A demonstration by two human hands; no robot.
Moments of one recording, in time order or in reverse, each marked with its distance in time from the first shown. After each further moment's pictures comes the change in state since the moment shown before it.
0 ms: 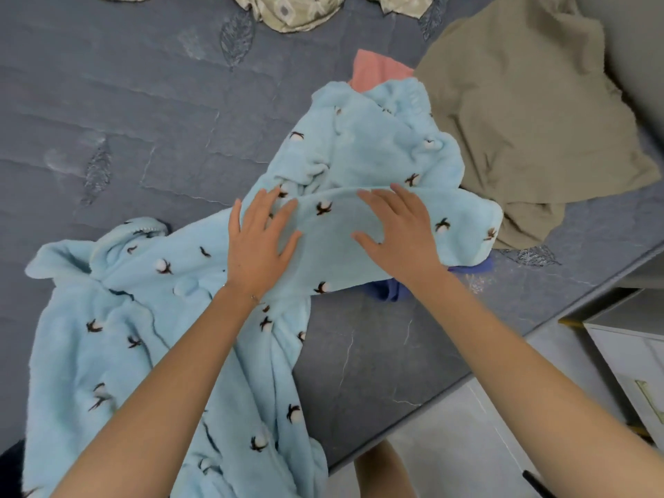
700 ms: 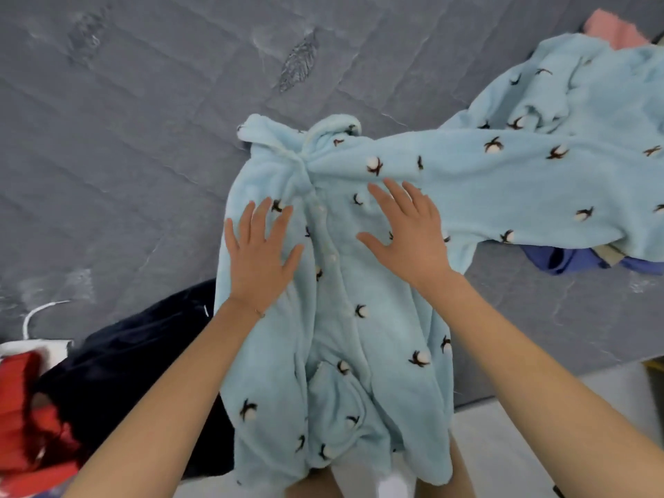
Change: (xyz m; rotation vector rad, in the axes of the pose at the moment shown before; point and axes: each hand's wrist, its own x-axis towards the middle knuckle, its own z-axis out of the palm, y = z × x) left_hand -0.287 -0.196 -0.071 0.016 -0.121 -0.472; right_hand -0.071 -0.266 0.165 -0.087 -0.190 -0.220
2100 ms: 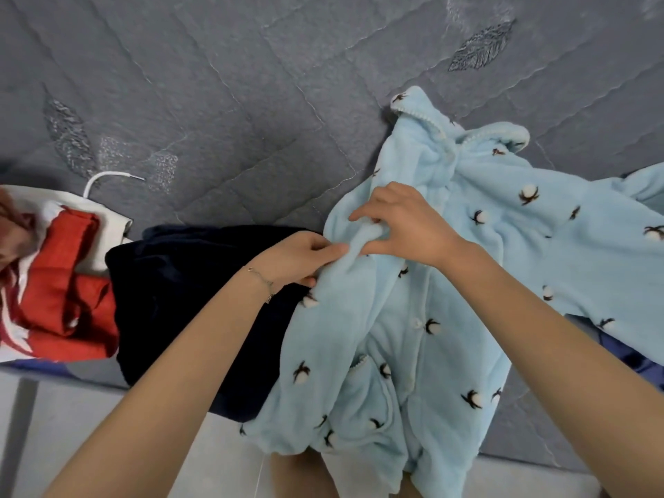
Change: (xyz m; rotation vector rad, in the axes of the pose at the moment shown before) left_hand -0.060 -0.078 -0.036 -1.255 -0.584 -0.747; right_hand 0.073 -0.133 0.079 0.086 -0.484 -0.729
